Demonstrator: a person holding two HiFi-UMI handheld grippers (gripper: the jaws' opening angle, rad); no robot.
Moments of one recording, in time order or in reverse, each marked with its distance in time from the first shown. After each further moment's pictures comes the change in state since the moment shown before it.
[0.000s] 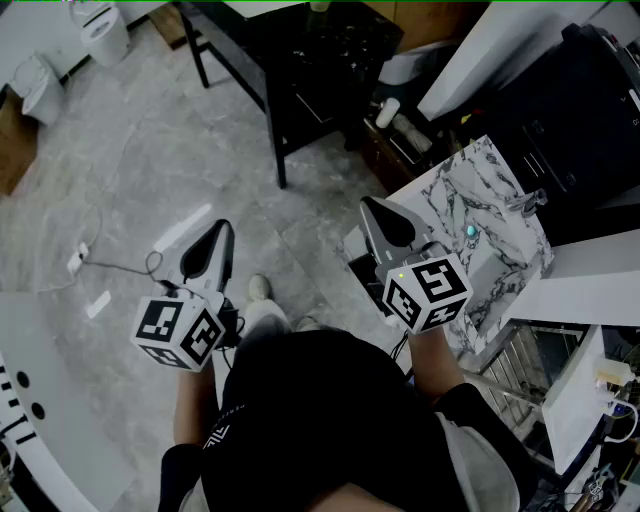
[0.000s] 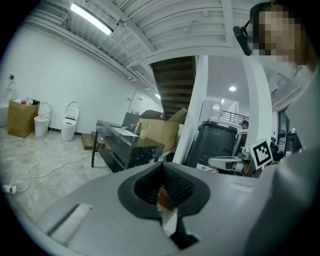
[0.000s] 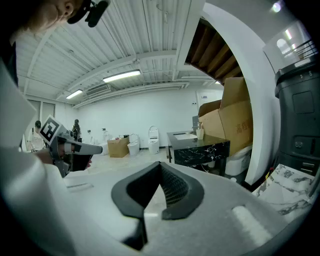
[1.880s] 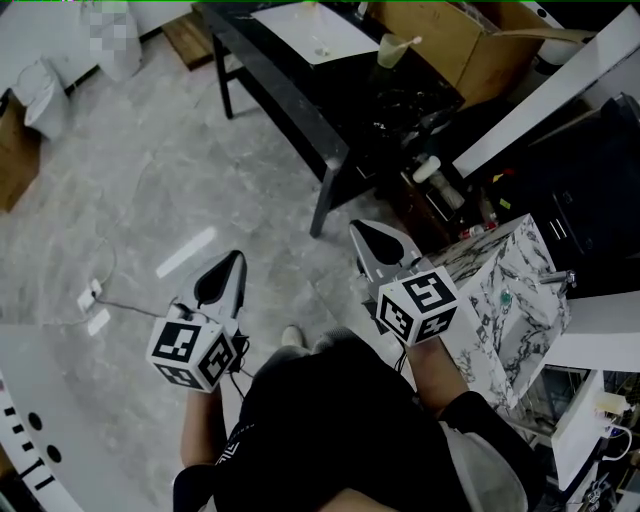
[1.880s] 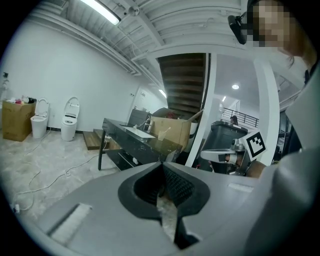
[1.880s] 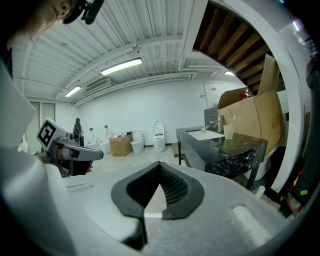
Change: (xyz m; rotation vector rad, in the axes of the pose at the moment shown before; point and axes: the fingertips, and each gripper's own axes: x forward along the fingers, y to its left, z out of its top) left arm 0.051 0.227 0.056 -0.007 0.053 -0.025; right arm 0.252 0.075 0.052 0.003 0.066 0.051
